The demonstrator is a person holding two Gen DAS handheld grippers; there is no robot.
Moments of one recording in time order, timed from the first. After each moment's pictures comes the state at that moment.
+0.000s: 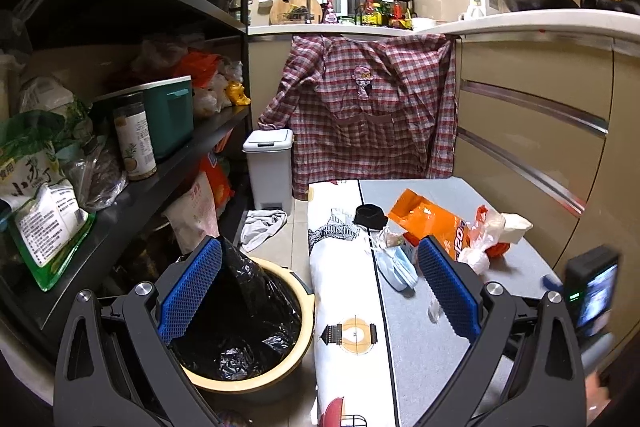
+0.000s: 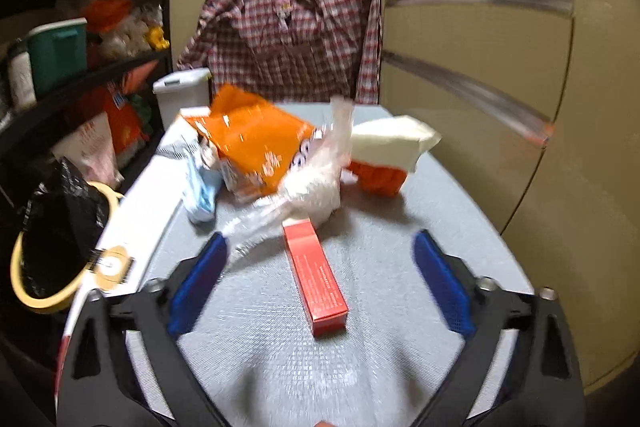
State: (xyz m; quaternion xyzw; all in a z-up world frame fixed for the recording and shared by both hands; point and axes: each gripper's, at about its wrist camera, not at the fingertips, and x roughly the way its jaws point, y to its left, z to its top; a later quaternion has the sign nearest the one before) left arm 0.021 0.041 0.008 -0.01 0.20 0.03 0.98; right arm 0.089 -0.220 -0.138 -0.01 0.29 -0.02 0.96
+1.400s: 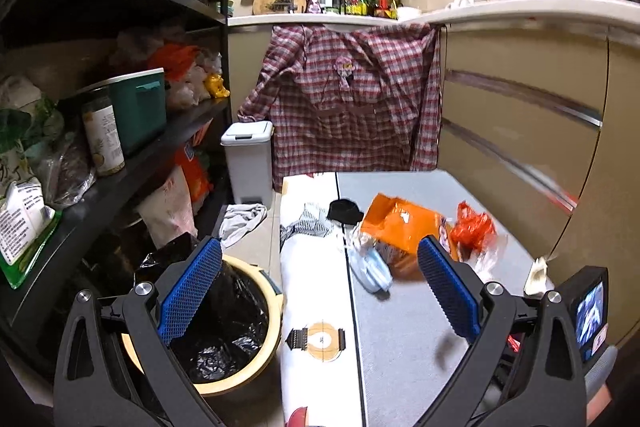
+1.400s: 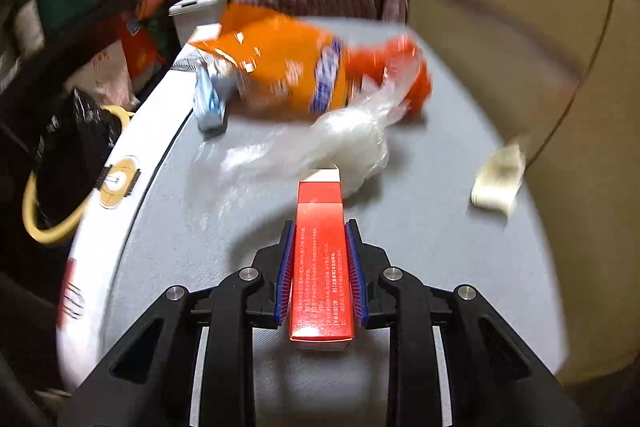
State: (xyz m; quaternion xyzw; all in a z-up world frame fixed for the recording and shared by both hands) left arm 0.044 0.005 -0.009 0.00 0.22 0.01 0.98; right arm 0.086 -0.232 -0.150 0.01 0.44 0.04 0.90
